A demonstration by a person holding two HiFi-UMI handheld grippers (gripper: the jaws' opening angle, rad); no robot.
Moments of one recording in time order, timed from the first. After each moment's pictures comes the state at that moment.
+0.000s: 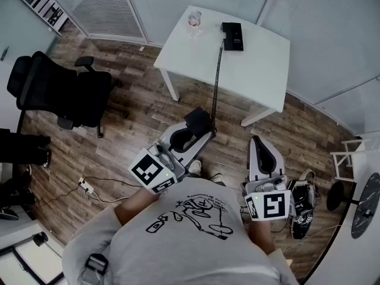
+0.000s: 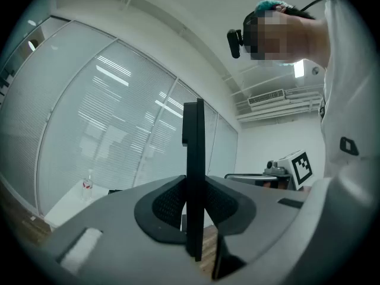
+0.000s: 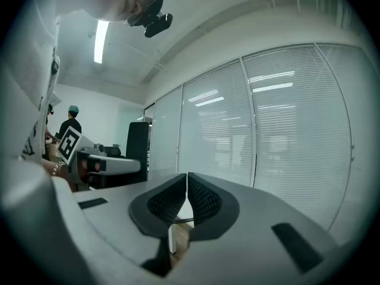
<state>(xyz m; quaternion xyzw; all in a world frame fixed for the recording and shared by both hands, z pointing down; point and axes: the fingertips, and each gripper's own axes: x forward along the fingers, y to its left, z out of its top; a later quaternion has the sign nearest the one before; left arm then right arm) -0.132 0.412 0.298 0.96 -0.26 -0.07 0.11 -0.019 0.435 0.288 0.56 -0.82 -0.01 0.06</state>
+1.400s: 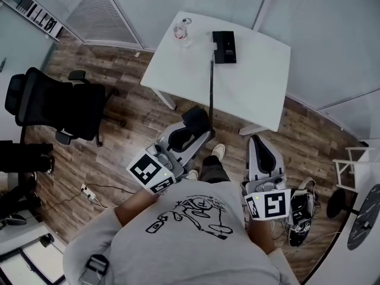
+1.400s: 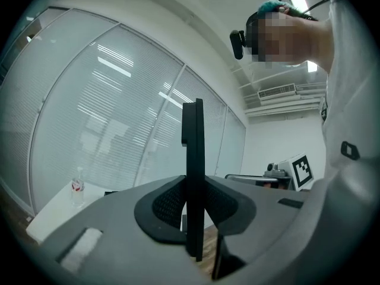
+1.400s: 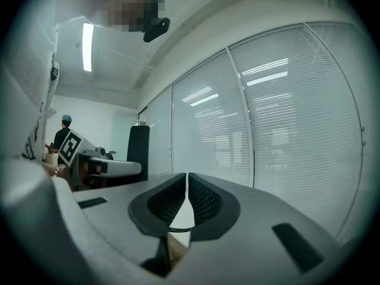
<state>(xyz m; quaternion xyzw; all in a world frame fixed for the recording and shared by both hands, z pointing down) -0.054 0.274 0.314 0.95 -0.27 -0.05 0.13 0.060 0.297 0.308 0.55 -0.83 0.02 0.03</state>
